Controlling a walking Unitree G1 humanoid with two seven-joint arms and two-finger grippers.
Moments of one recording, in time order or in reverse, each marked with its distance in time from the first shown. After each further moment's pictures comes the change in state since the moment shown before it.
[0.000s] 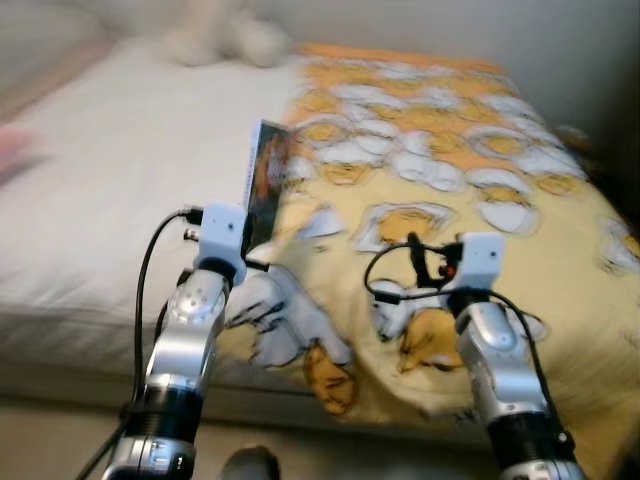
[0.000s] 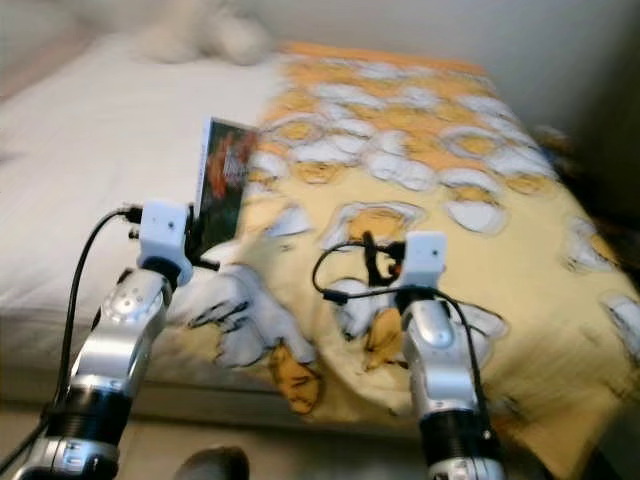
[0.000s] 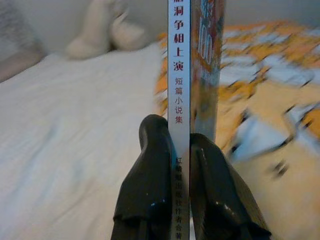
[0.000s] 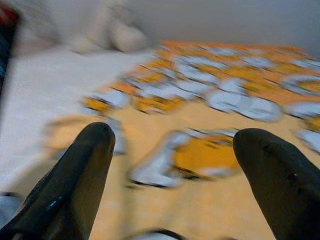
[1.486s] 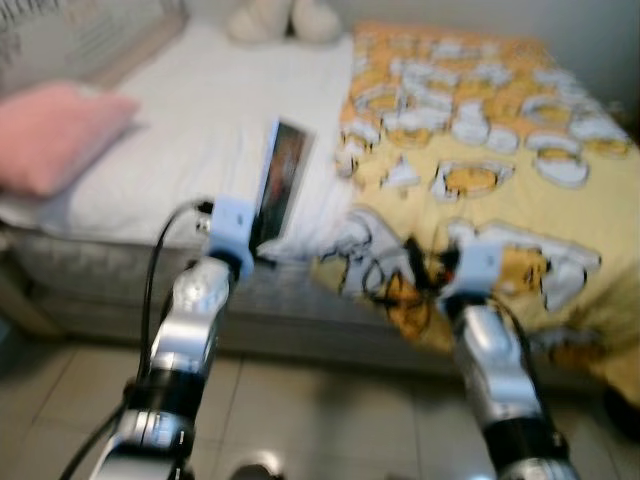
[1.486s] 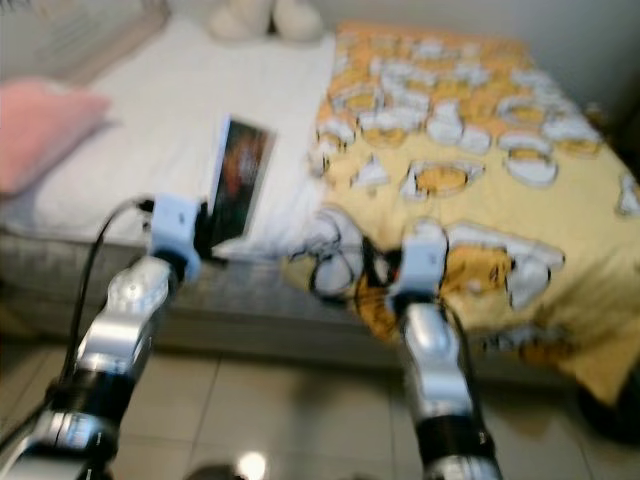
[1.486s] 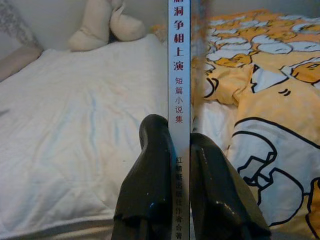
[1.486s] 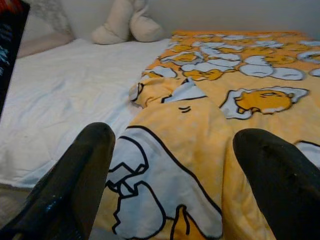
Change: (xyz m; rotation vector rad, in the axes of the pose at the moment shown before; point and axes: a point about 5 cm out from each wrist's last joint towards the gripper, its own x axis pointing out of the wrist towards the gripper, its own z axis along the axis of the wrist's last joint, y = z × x) left arm 0.020 -0.008 0.018 0.022 -0.053 -0.106; right arm -0.003 -0.006 -0.008 -0.001 -0.012 -0.049
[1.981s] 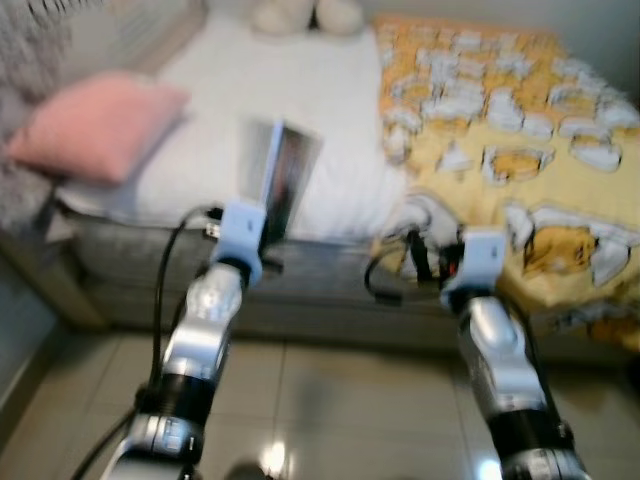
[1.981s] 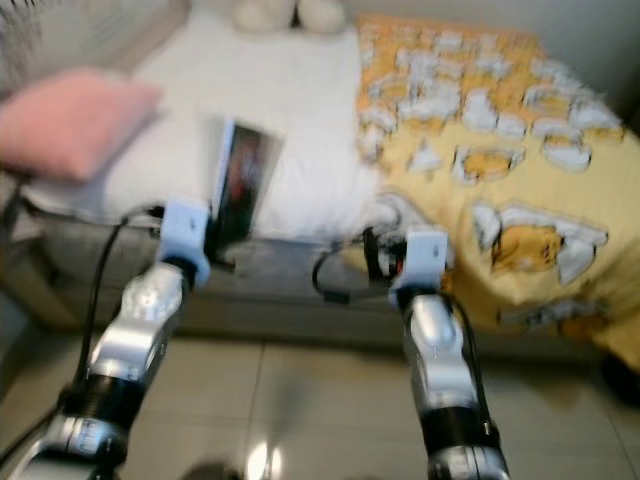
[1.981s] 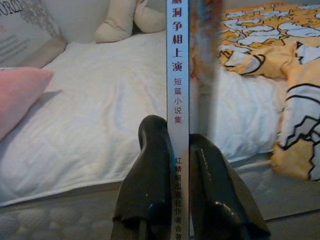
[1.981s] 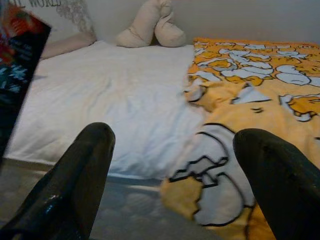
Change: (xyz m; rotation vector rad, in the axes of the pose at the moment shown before) left arm 0.000 -0.011 -0.004 0.024 0.005 0.045; right arm 0.008 0.003 0.010 -0.018 -0.030 0.041
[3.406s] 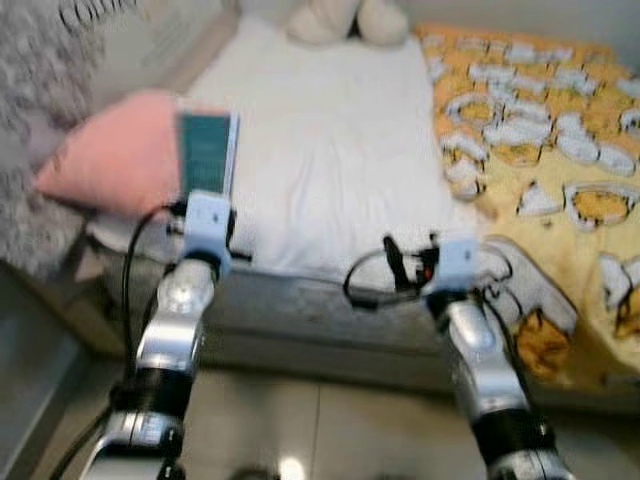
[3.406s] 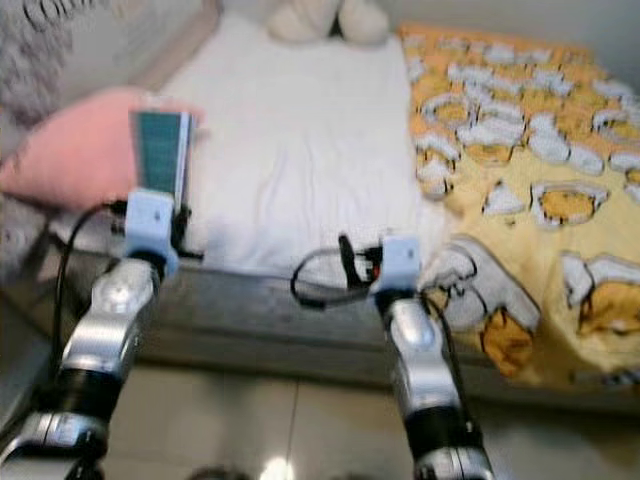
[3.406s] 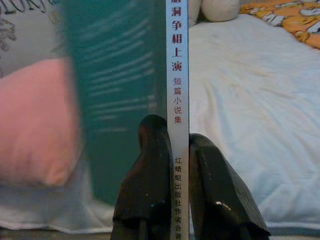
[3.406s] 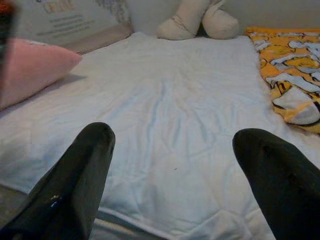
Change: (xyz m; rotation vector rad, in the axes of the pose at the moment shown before) left arm -0.003 0.026 -0.006 -0.027 0.042 0.113; right arm -0.005 0.013 -0.014 0.012 0.048 0.055
